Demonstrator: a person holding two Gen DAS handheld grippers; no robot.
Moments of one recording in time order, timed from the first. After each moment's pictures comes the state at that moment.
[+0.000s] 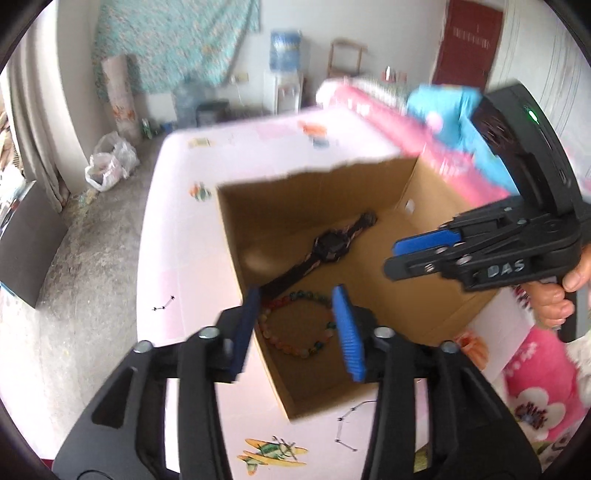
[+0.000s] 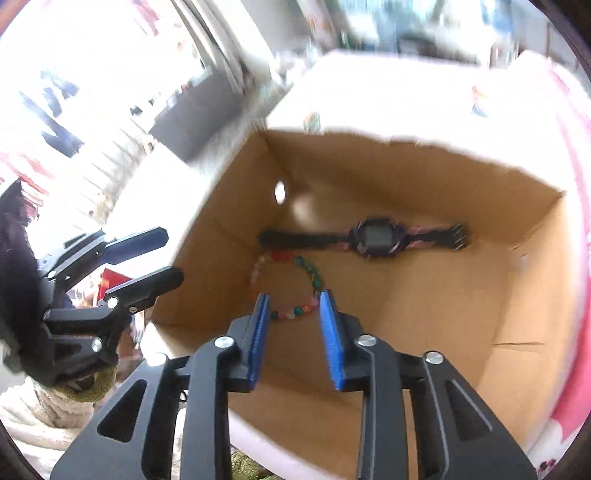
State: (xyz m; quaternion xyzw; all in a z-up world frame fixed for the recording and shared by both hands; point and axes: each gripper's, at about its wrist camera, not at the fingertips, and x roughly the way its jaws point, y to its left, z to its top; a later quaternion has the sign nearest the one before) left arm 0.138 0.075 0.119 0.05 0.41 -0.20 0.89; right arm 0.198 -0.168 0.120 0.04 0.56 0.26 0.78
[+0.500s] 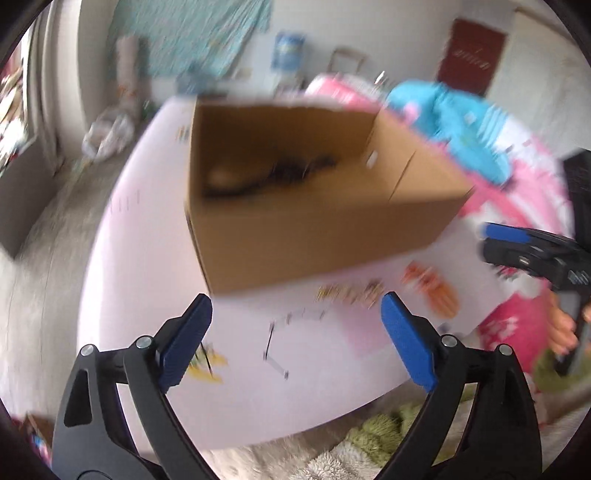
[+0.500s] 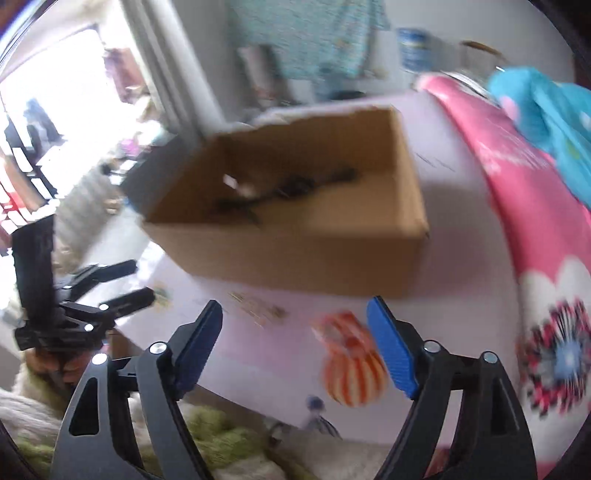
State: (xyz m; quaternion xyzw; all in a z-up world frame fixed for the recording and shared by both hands) left arm 0.042 0.054 0.035 0.00 0.44 -0.19 0.88; right arm 0.023 -0.252 0.102 0.06 0.48 0.12 0.87
